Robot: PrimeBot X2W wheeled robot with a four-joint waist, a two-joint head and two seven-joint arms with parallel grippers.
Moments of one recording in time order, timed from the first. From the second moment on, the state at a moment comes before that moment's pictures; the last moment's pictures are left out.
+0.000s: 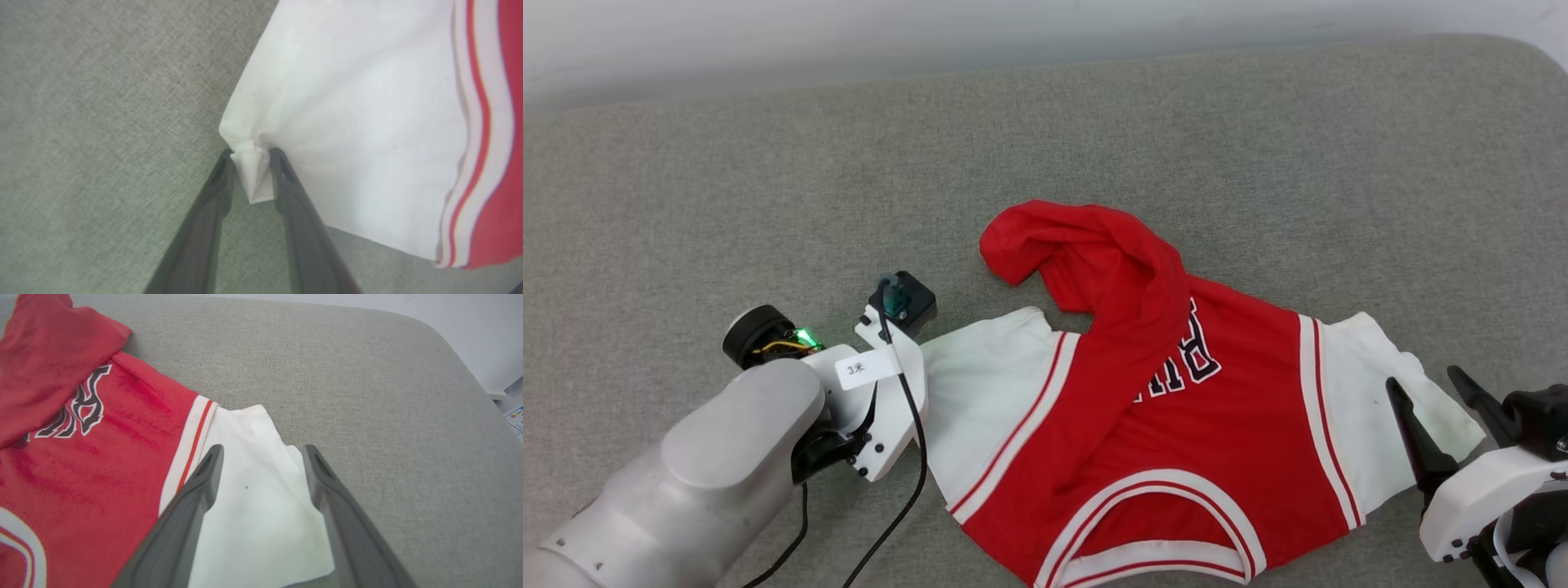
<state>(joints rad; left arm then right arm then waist) -0.83 0.55 -1.10 0.51 -0.79 -0.13 0.58 -0.07 -0.31 0.01 0.11 0.26 0.13 0.09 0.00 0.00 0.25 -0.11</state>
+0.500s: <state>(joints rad) -0.68 0.63 -0.96 0.45 -0.90 -0.03 0.21 -0.07 -0.49 0.01 0.05 0.31 0.13 0.21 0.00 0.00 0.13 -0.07</state>
